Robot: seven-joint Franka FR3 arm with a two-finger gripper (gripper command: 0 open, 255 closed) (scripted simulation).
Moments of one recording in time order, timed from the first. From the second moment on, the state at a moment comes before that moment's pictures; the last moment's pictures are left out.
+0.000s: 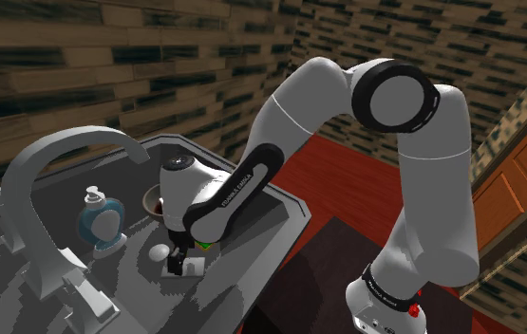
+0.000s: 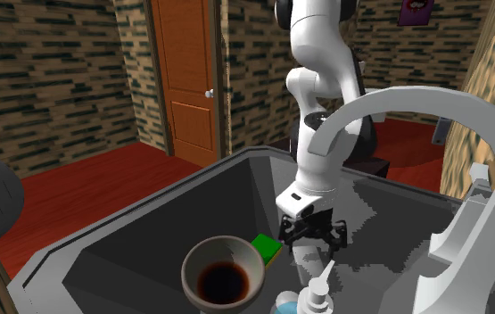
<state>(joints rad) 0.32 0.52 0.27 -2.13 -0.18 2.57 0.09</state>
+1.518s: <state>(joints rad) 0.34 0.60 0.24 -2.11 -0.21 2.64 0.11</state>
